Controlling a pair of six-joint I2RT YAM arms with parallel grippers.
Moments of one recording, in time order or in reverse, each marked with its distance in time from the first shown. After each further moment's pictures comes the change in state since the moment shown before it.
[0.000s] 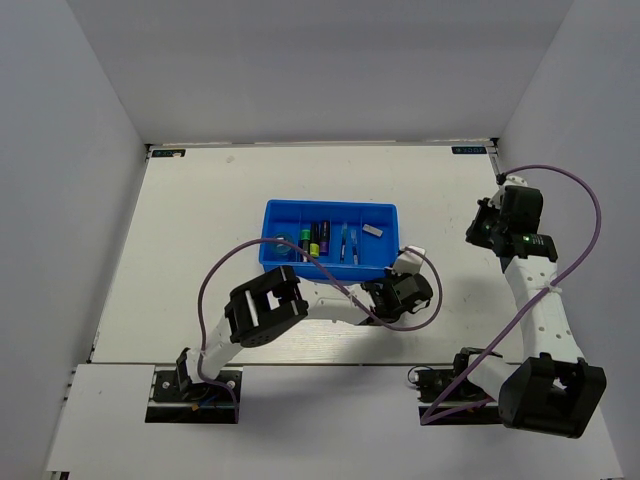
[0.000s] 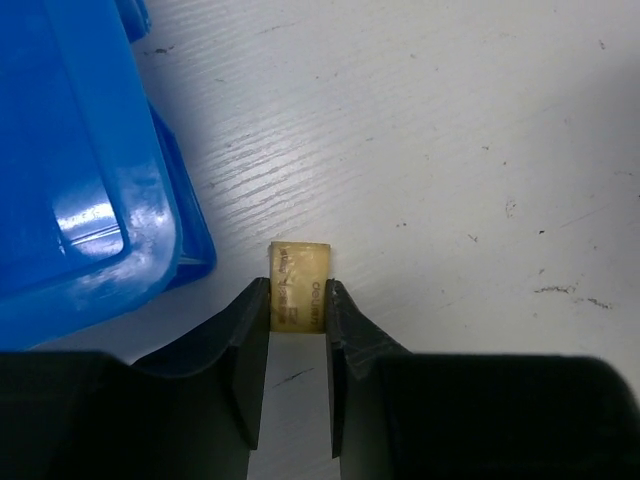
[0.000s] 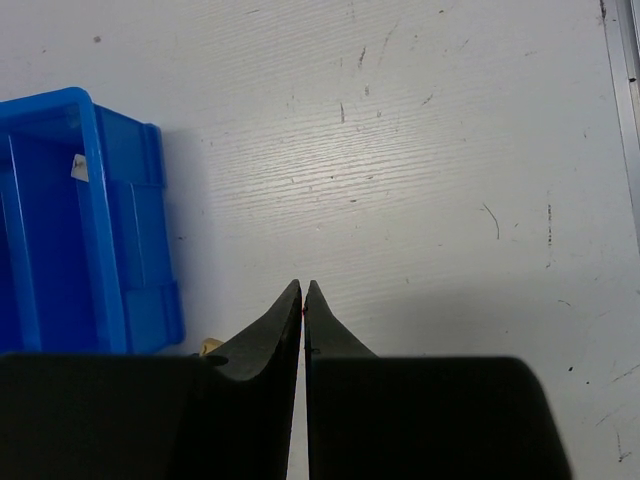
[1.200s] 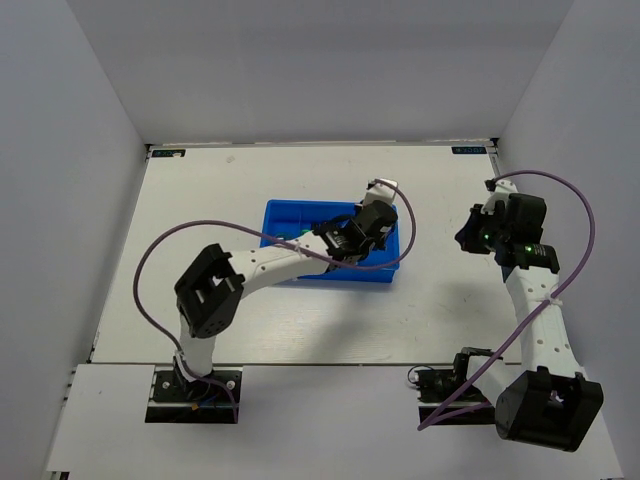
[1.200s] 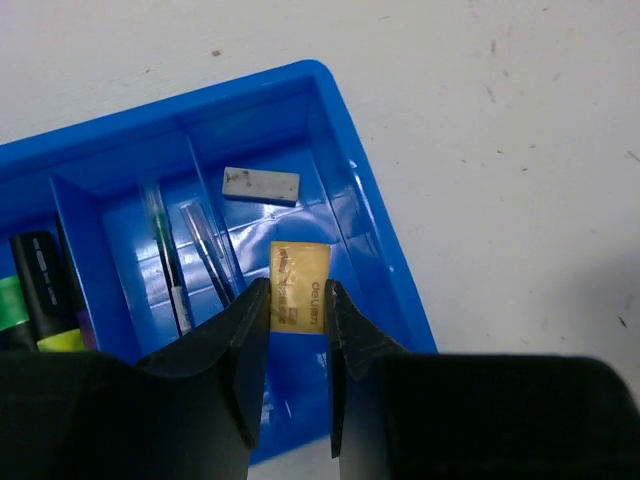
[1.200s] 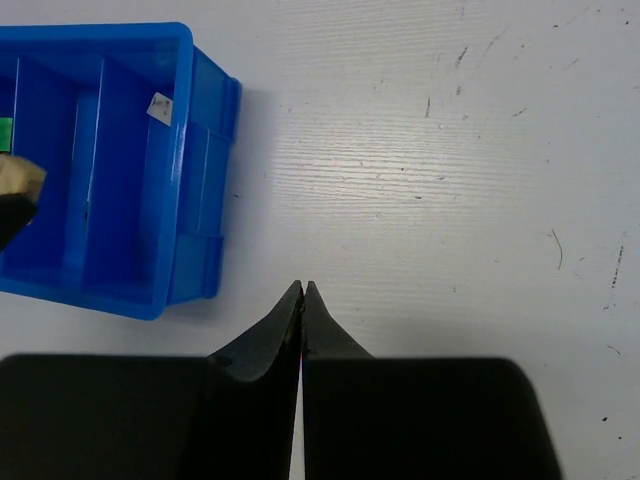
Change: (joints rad) left arm 0.224 -0.329 0.002 -0.150 0.105 0.231; right arm -0.026 -0.067 -0.052 0.004 -0.228 -0.119
